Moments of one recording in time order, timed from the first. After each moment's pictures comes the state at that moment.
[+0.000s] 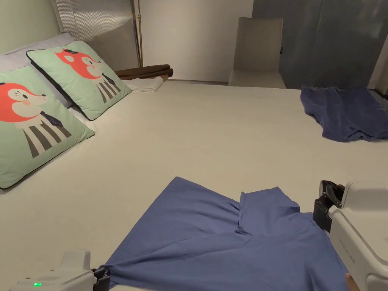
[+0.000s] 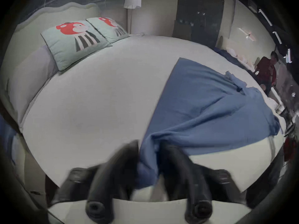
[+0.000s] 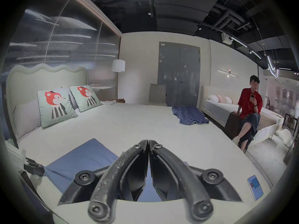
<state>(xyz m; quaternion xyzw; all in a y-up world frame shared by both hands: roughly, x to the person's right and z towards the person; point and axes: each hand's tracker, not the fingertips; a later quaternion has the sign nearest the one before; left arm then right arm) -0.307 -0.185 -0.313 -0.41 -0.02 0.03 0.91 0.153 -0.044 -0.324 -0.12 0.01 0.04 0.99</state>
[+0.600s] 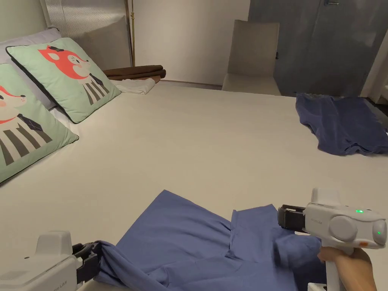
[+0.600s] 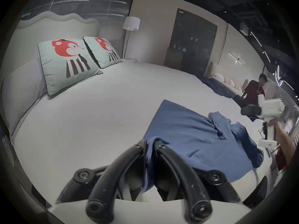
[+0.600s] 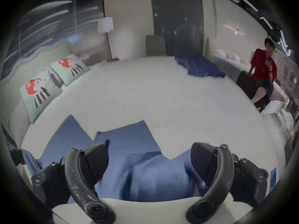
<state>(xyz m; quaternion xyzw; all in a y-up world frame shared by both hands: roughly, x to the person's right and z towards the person) -0.291 -0.127 -0.360 -0.30 -0.04 0.09 0.95 0.193 -0.128 -0.531 -0.38 0.03 -0.01 0.92</state>
